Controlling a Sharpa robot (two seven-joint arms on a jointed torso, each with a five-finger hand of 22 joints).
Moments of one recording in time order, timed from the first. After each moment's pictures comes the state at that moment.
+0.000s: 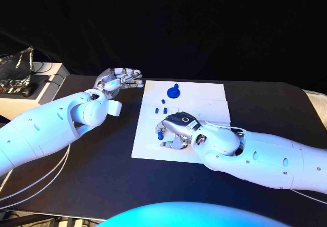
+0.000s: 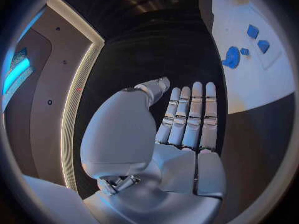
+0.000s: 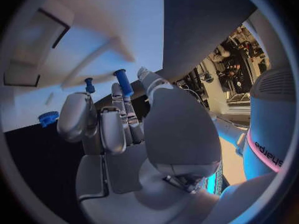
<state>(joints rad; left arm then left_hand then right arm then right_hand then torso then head) 1.00 -0.82 0.26 1.32 -0.20 -0.17 0.34 1.38 -0.21 0.56 0.10 0.11 0.93 0.21 0.26 0.26 1.06 0.16 0.09 0.07 0.98 0.12 0.35 0.23 0.17 0.87 0.24 0.26 0.31 1.09 -0.62 -0.12 1.64 -1.81 -0.35 -0.21 1.37 -0.23 0.29 0.19 0.11 0.96 0.15 0.14 0.41 1.12 0.09 0.06 0.07 1.47 0.00 1.39 1.09 0.08 1.46 0.10 1.06 1.31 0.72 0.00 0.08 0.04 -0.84</state>
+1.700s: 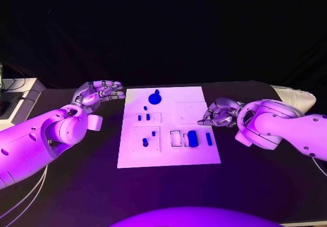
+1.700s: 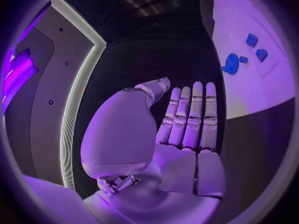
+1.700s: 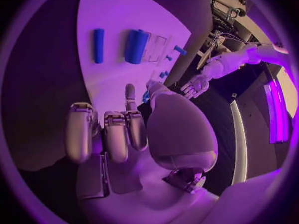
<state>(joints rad) 0.97 -0.86 0.26 1.35 -0.20 -0.15 0.35 1.39 -0.21 0.56 0.10 0.11 0.93 0.21 0.26 0.25 1.06 0.16 0.08 0.07 0.98 0.13 0.35 0.23 0.17 0.87 0.24 0.26 0.31 1.23 -1.06 -0.09 1.78 -1.11 -0.25 -0.46 1.22 -0.14 0.15 0.29 0.32 1.02 0.09 0.28 0.53 1.47 0.02 1.51 1.27 1.47 -0.06 1.55 1.31 0.05 1.47 0.04 1.35 1.31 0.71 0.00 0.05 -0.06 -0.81</state>
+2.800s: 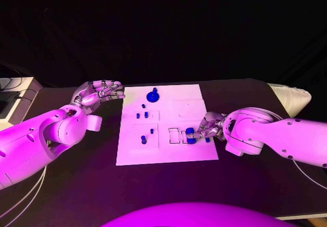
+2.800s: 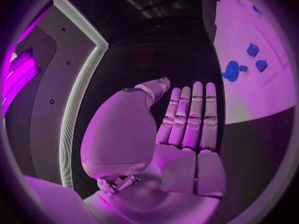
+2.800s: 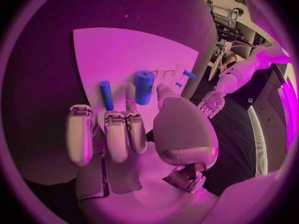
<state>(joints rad) 0.95 -0.87 0.26 1.38 -0.20 -0.15 0.35 1.39 -0.21 0.55 0.10 0.11 0.93 0.21 0.26 0.25 1.06 0.16 0.08 0.07 0.98 0.13 0.34 0.23 0.17 0.87 0.24 0.25 0.30 1.18 -0.95 -0.12 1.76 -1.08 -0.16 -0.66 1.05 -0.10 0.01 0.29 0.29 1.01 0.08 0.30 0.61 1.47 0.01 1.57 1.31 1.47 -0.06 1.55 1.31 0.05 1.47 0.04 1.40 1.31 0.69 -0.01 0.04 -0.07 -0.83</state>
